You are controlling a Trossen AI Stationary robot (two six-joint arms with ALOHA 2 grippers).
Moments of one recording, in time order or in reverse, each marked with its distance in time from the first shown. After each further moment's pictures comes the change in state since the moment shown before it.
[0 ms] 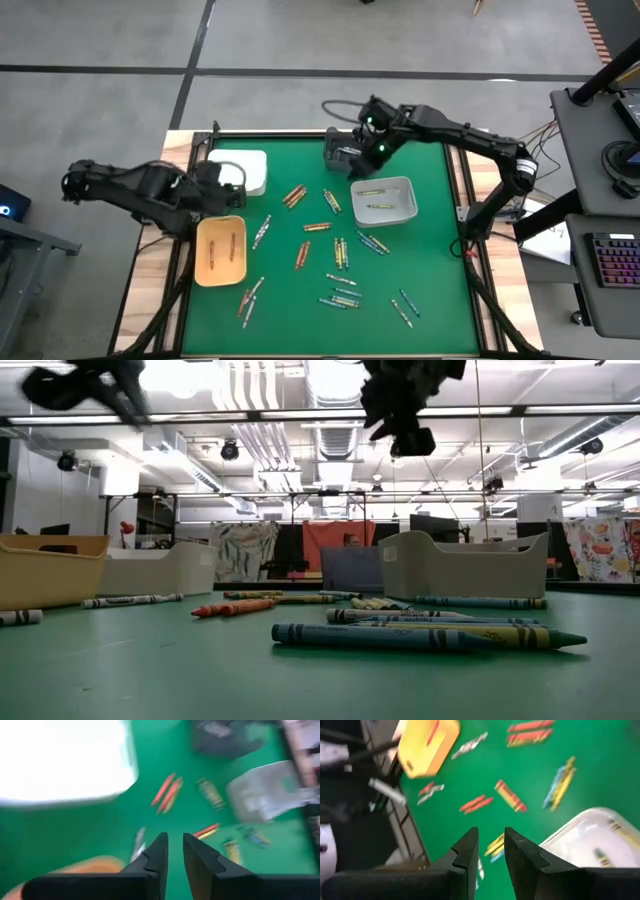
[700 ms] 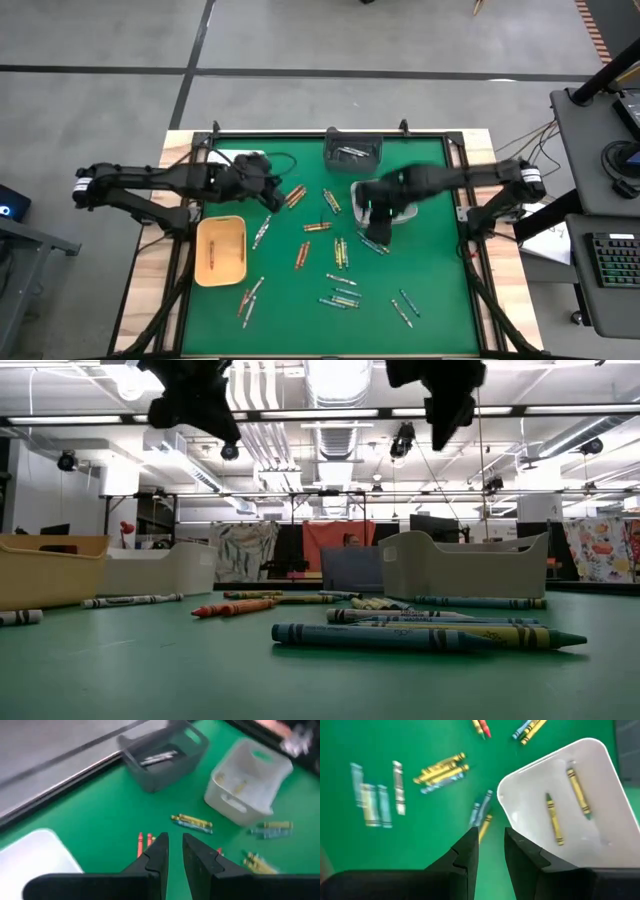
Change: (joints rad) left arm 0.196 0.220 -0.039 0.520 0.061 0.896; right arm 0.500 -0.041 -0.100 -0.224 0.622 -0.098
